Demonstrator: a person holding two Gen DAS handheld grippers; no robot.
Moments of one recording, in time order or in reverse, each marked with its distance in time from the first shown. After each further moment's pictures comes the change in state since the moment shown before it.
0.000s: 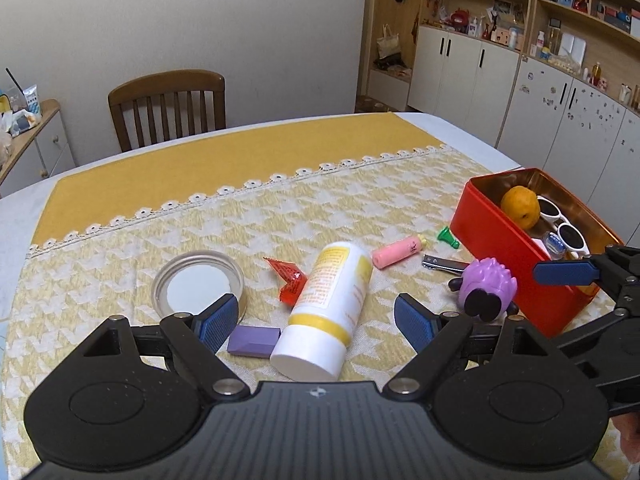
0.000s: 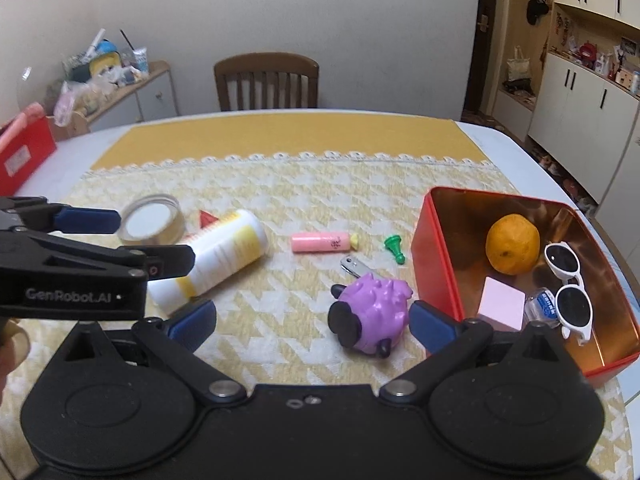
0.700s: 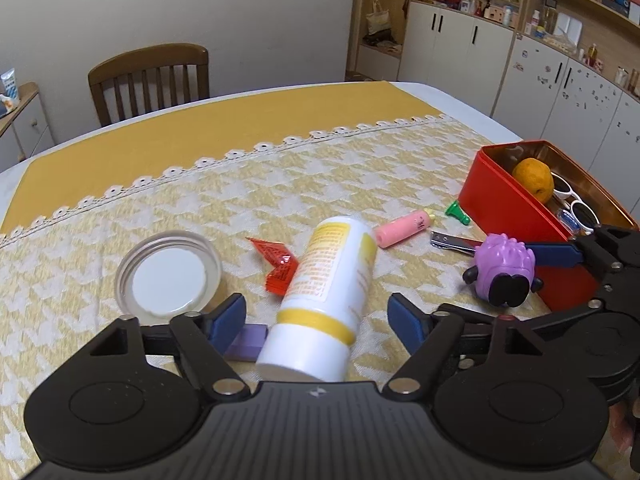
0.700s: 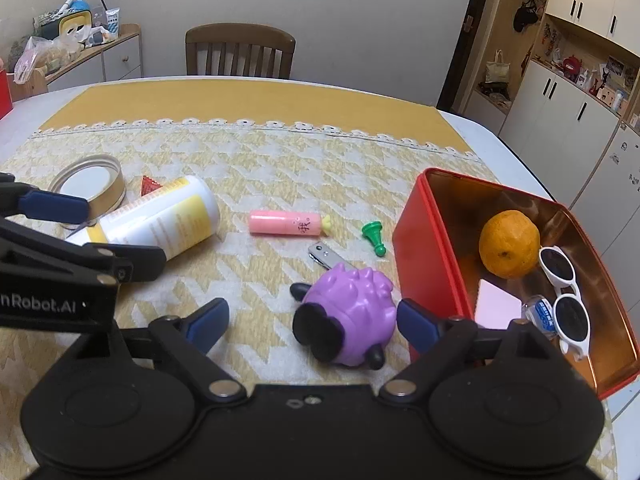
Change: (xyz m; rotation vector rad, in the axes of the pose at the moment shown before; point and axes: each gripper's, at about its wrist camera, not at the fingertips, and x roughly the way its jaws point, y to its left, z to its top) left arm 0.039 0.001 -0.003 0.016 0.076 -0.042; right arm 0.048 0.004 -0.003 -0.073 0.051 -0.134
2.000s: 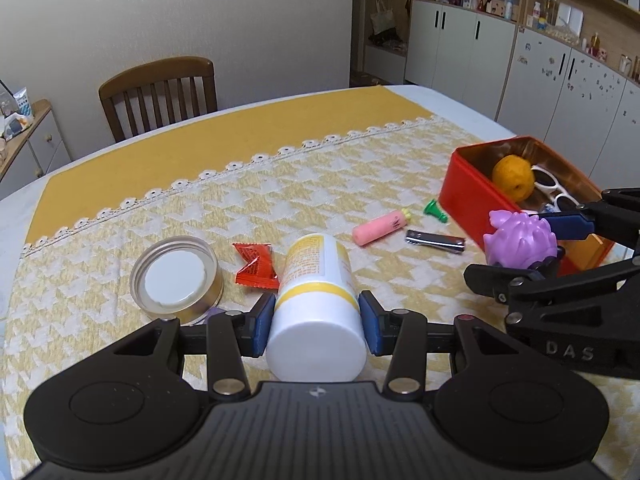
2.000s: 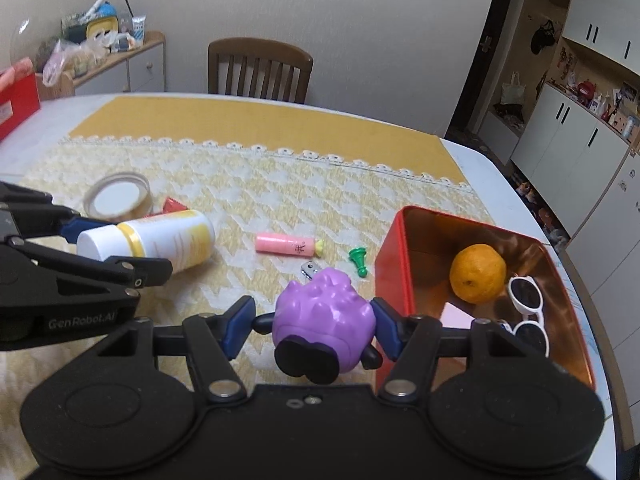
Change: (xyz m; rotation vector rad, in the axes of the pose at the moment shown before) left arm -0.037 -0.031 0.001 0.025 -0.009 0.062; right arm -0.054 -0.016 0.009 -0.055 -0.039 0.044
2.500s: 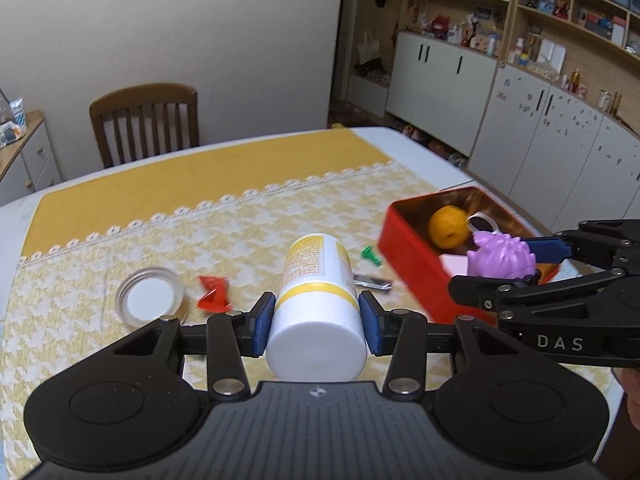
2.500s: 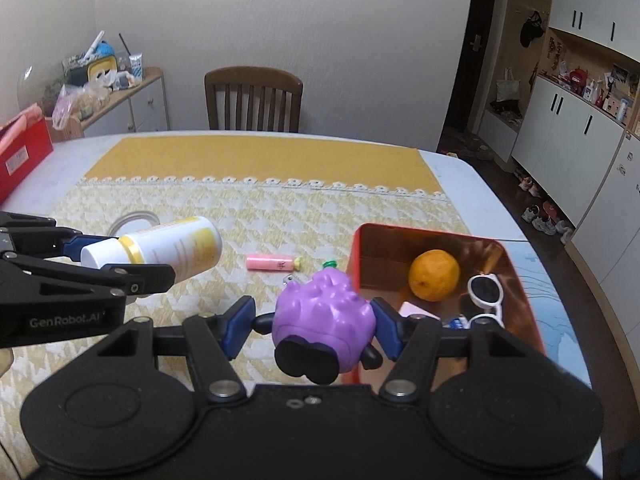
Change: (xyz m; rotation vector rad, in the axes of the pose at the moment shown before) left arm -0.057 -0.033 0.021 -0.041 -0.082 -0.080; right arm -0.058 -0.042 0.003 0.076 -0.044 0.048
